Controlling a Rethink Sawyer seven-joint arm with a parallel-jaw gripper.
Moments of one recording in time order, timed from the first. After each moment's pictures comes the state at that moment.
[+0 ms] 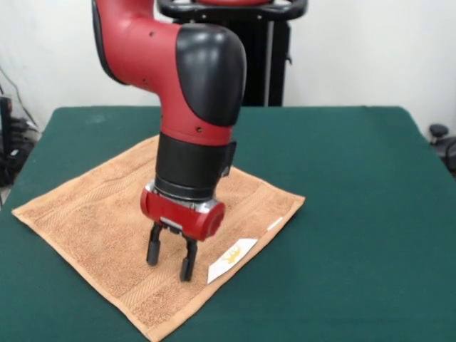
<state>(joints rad) -0.19 -0.30 -0.13 1.51 0.39 0.00 1.71</state>
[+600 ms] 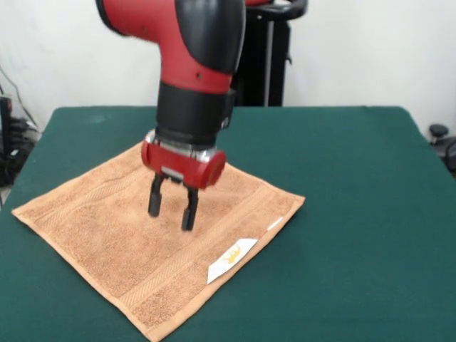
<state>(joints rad) -0.22 -0.48 -0.12 1.71 0.32 0.00 1.71</state>
